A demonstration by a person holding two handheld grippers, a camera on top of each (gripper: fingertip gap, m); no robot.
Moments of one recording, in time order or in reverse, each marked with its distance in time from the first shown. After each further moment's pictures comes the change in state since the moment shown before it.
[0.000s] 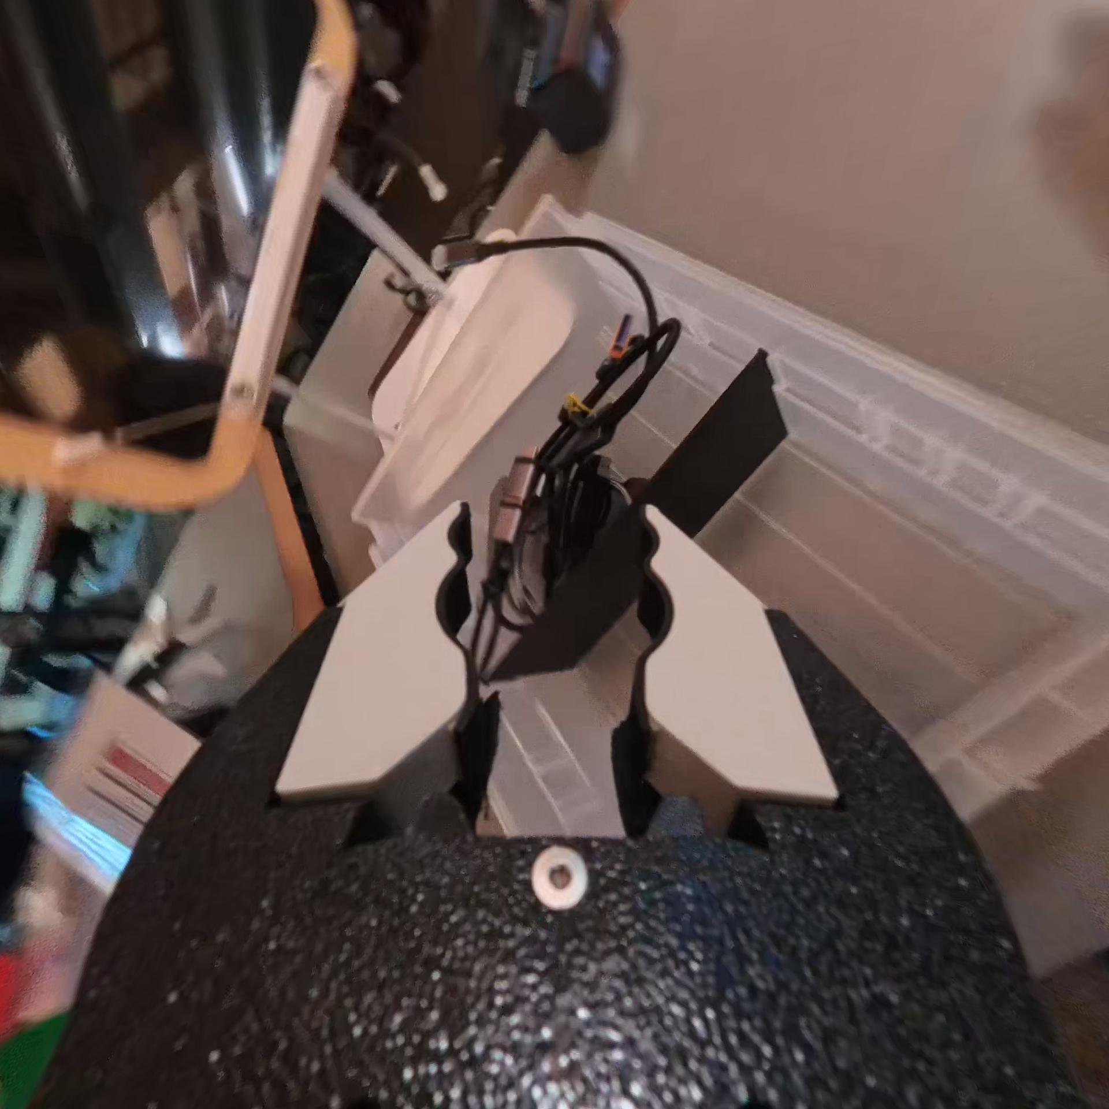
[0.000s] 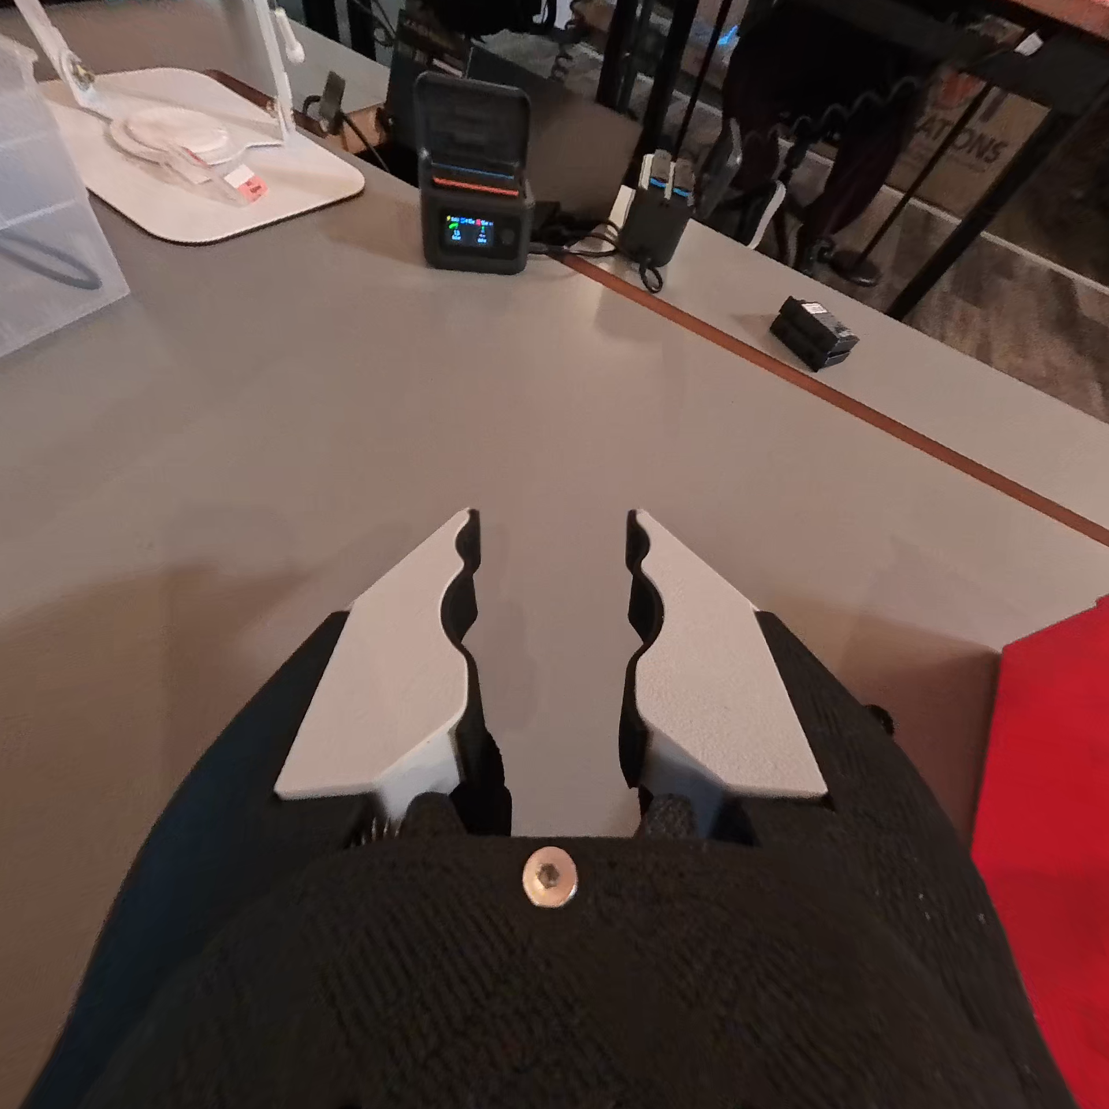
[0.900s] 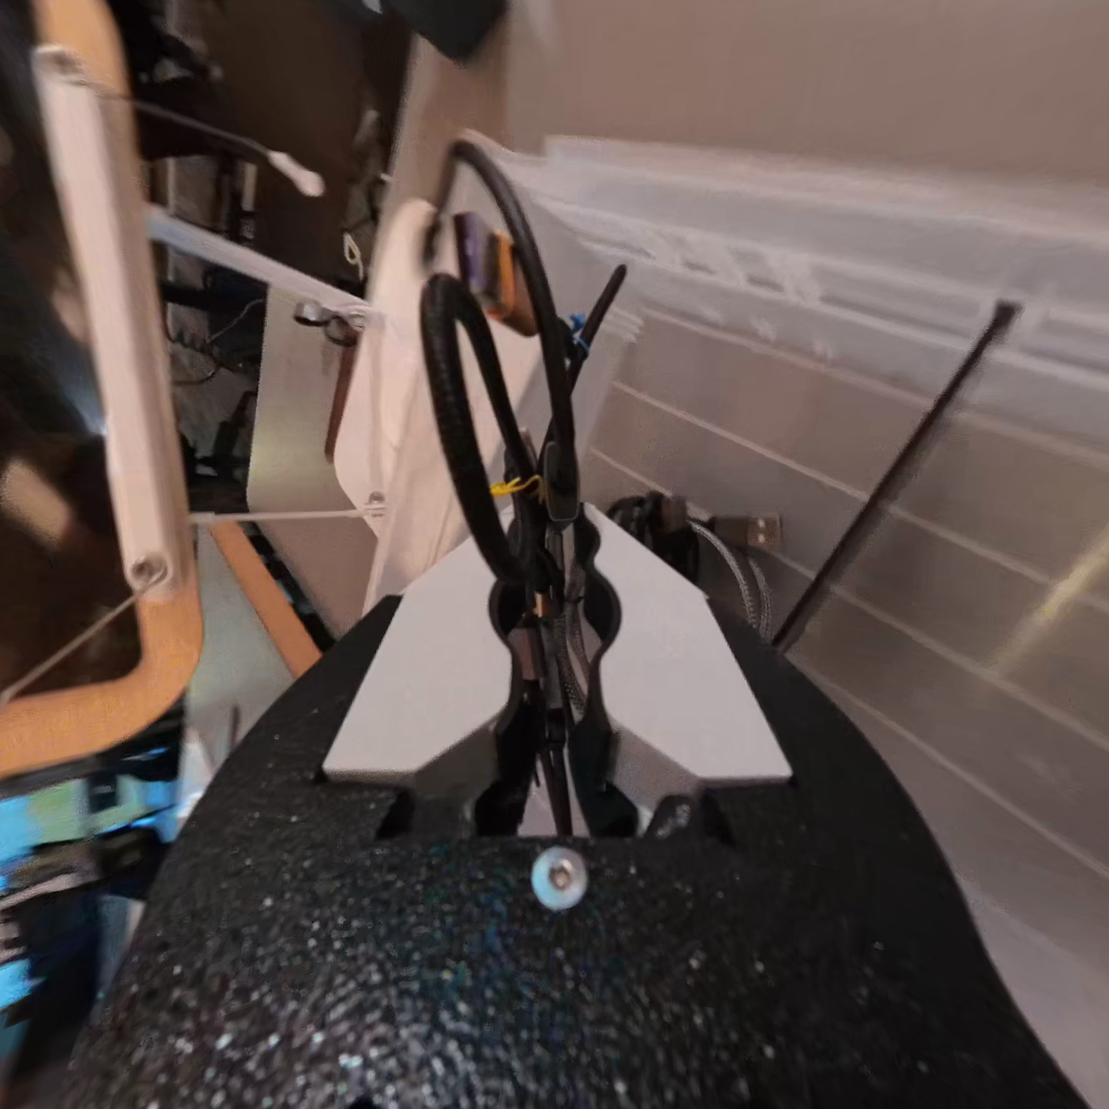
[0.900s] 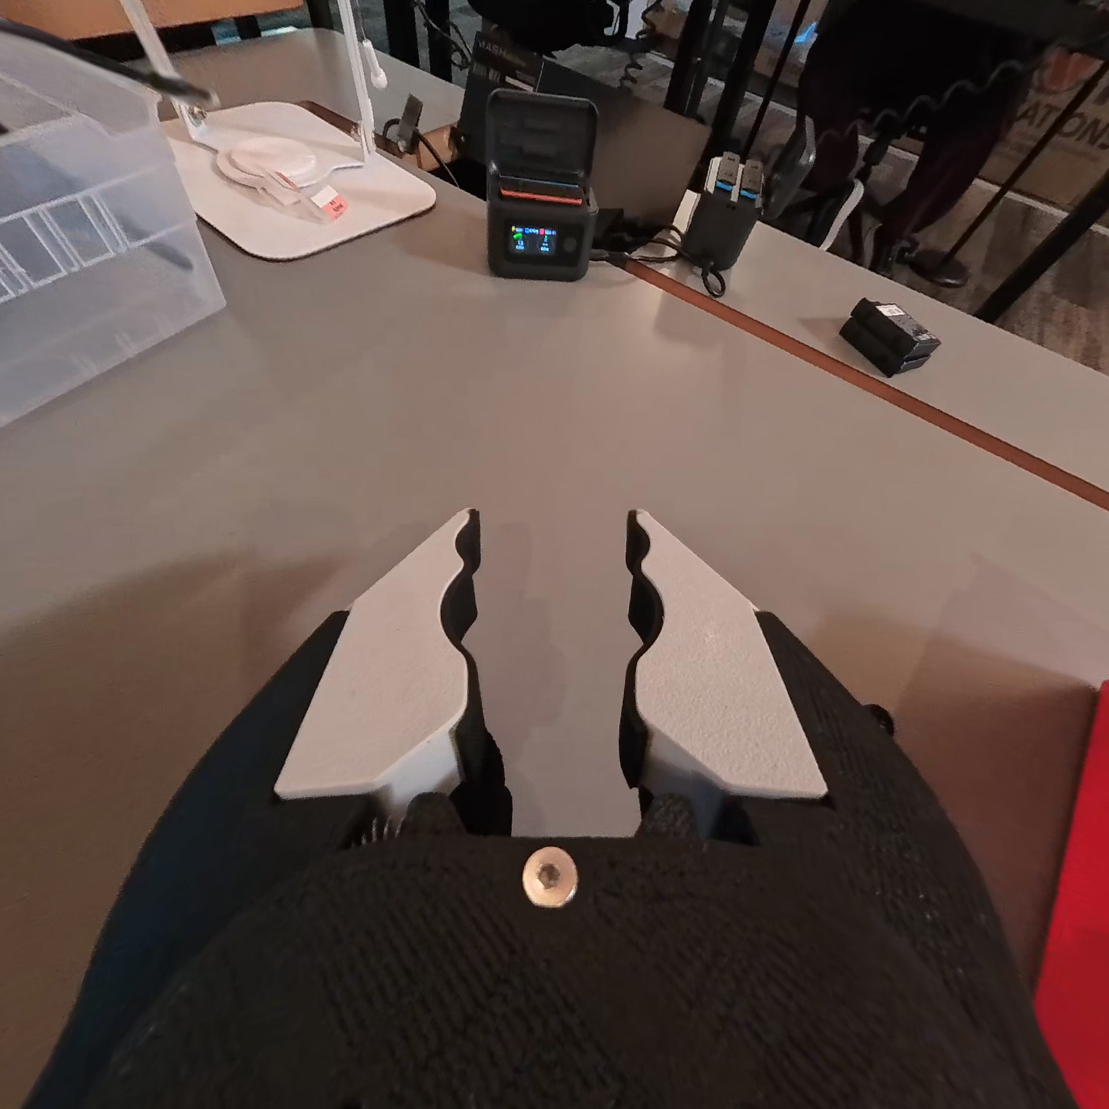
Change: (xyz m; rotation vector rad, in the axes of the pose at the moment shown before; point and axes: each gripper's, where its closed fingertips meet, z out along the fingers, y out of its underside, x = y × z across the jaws) left arm -0.015 0.003 0.098 -0.091 0.138 0.255; right arm -0.016 -0.003 -0.003 0.019 -0.111 0.027
